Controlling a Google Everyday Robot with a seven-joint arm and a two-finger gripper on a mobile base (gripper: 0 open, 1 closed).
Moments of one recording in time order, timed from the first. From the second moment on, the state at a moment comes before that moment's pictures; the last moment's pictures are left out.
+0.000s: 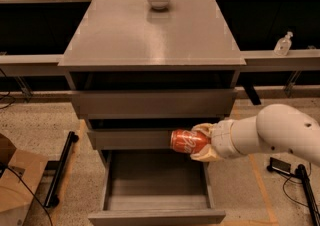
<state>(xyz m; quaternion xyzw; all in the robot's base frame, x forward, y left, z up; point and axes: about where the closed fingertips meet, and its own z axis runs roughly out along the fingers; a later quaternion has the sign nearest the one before) 0.481 -0.116 0.686 -0.66 0.66 0.07 0.34</state>
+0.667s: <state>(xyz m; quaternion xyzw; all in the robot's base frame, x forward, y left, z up) 0.540 -0.158 0.784 -0.67 0.65 -0.01 0.35</state>
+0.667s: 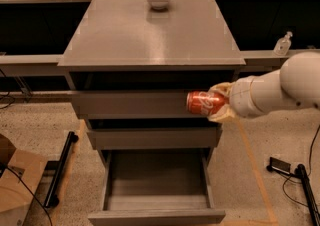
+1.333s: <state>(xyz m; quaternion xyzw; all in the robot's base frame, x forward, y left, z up) 0.575 -0.165 0.871 -0.68 0.63 -0.06 0.37</state>
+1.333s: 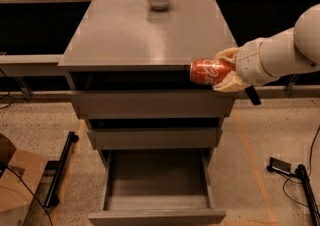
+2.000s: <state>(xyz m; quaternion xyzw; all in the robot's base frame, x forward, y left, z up) 0.611 -0.164 0.907 -0.69 0.61 -0.09 0.39</state>
